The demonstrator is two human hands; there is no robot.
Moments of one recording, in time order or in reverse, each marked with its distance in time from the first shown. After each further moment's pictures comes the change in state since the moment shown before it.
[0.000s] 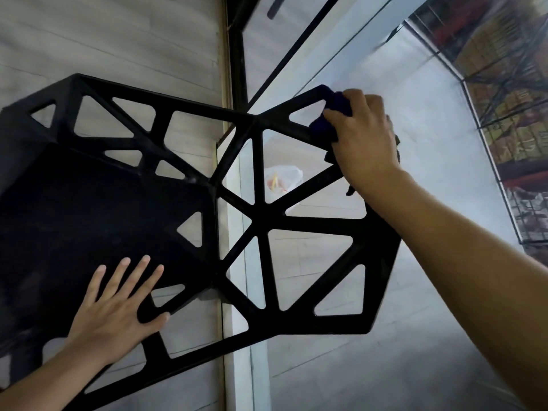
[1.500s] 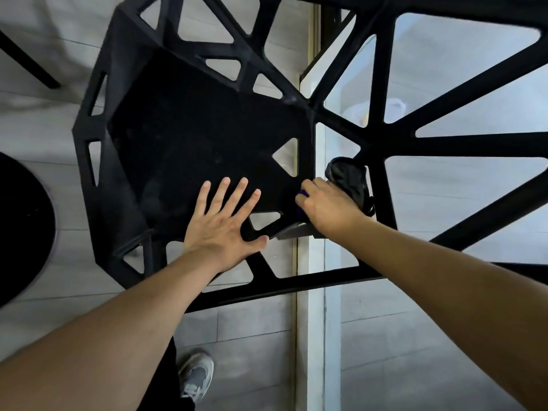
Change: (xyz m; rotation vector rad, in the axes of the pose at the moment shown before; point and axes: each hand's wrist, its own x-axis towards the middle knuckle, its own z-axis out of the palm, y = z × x) left_hand 0.004 0.007 0.001 0.010 -0.015 -0.064; right_hand -0.157 -0.220 0.136 0.139 -0.657 -0.617
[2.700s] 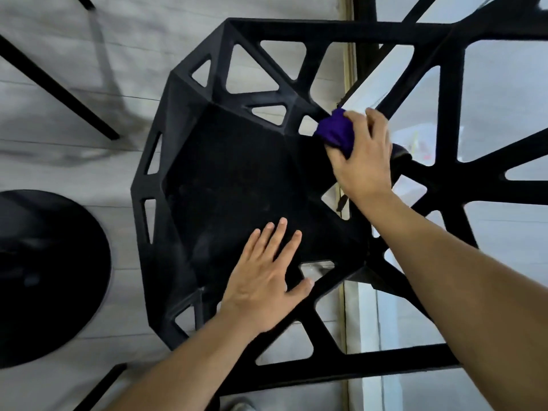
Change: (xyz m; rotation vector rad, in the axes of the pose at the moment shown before) left_hand -0.001 -0.024 -0.020 -0.168 0.009 0.076; right_hand 0.129 0.032 -0.042 0.715 0.857 0.480
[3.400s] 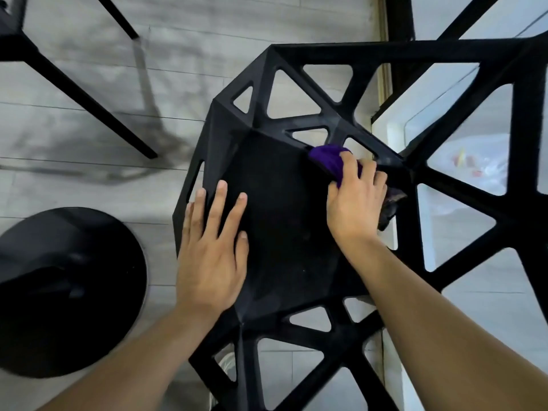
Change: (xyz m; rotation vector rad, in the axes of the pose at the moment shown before) left_hand 0.005 -0.120 -0.046 0.062 0.500 -0.240; right_hand -0.018 -0.066 0.066 -0.177 -0.010 0.210
